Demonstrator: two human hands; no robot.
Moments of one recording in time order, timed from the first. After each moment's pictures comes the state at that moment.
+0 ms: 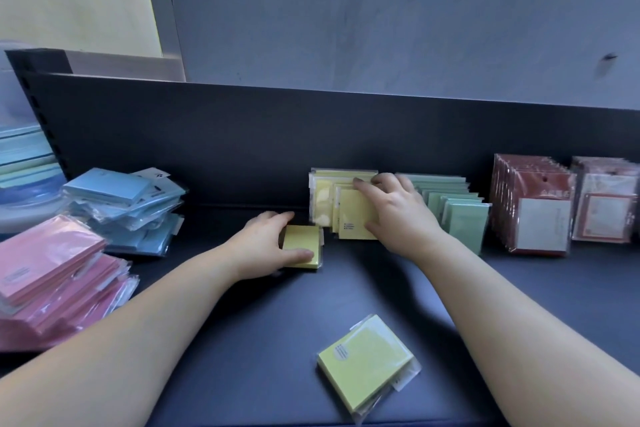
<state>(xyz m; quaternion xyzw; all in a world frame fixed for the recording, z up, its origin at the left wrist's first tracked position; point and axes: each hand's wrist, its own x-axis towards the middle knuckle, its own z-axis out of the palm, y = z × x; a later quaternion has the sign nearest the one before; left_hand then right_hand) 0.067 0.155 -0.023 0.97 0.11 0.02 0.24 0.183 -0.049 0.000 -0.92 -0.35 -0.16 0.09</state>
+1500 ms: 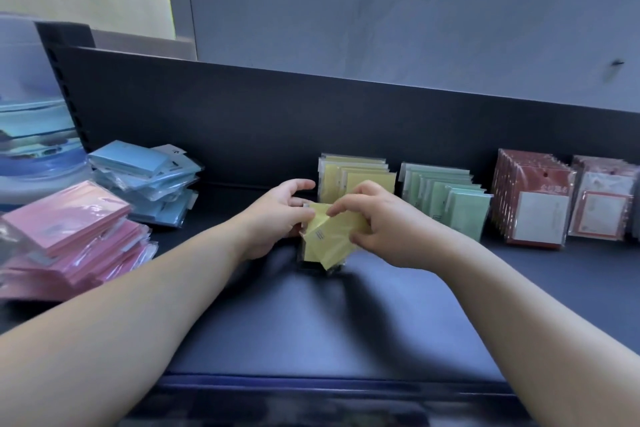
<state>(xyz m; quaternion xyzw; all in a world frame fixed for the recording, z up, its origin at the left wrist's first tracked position) 0.057 0.139 -0.016 0.71 0.07 0.06 0.70 0.106 -0.050 0.031 -0.86 -0.47 0.05 0.20</state>
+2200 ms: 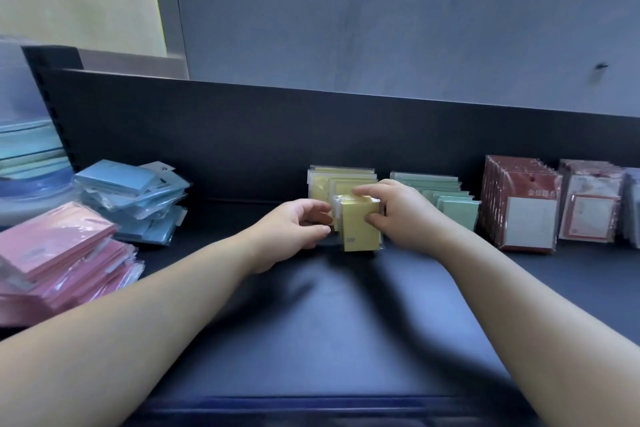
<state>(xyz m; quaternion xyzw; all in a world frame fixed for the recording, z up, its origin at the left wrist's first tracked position) 0.063 0.115 -0.008 0.80 0.03 0.05 0.60 0.155 -0.063 0.028 -0.89 -0.39 -0.05 0.23</state>
